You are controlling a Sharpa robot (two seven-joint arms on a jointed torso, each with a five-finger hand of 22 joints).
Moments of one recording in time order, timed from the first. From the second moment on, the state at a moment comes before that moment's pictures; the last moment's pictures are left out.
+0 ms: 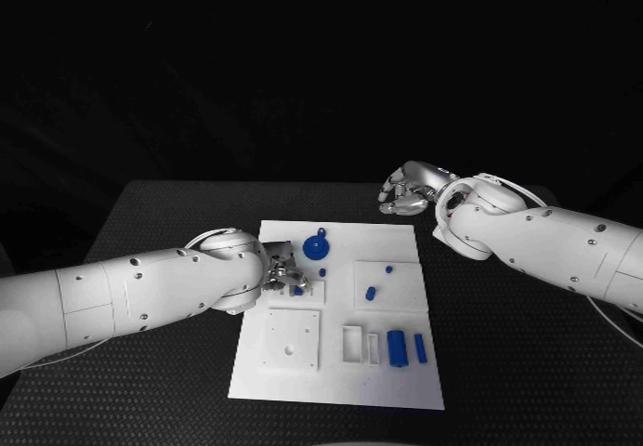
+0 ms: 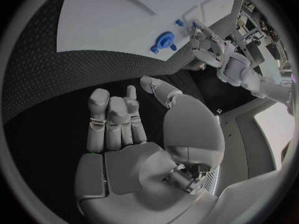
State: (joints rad) left arm 1.29 -0.63 -0.23 1.41 -1.13 -0.02 -0.52; left_hand 0.79 -0.14 0.77 -0.09 0.12 1.19 0.04 0.44 0.79 1.46 -0.09 1.03 0.67 1.22 -0.18 1.33 0.59 0.03 0.93 -0.13 1.01 1.31; right arm 1.28 -0.67 -0.04 1.25 -1.33 -0.32 -0.18; right_hand 1.03 -0.25 0.65 -0.15 0.46 1.01 0.09 0.32 0.43 1.08 -0.01 1.17 1.06 1.30 -0.12 1.22 1.03 0.23 1.21 -0.04 1.04 1.31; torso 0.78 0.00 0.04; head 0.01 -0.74
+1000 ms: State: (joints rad) left arm 1.30 -0.66 -0.24 1.43 -1.12 -0.02 -0.51; left_hand 0.72 -0.29 0.75 0.08 0.05 1.26 -0.02 0.45 0.79 1.41 -0.13 1.03 0.66 1.21 -0.20 1.34 0.59 0.03 0.94 -0.14 1.00 1.31; right arm 1.28 -0.67 -0.04 1.24 -1.33 -0.32 -0.18; right_hand 1.03 -0.25 0.64 -0.15 0.46 1.01 0.09 0.32 0.43 1.07 -0.01 1.17 1.06 1.30 -0.12 1.22 1.03 0.23 1.21 -0.04 1.04 1.31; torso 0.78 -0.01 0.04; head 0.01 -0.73
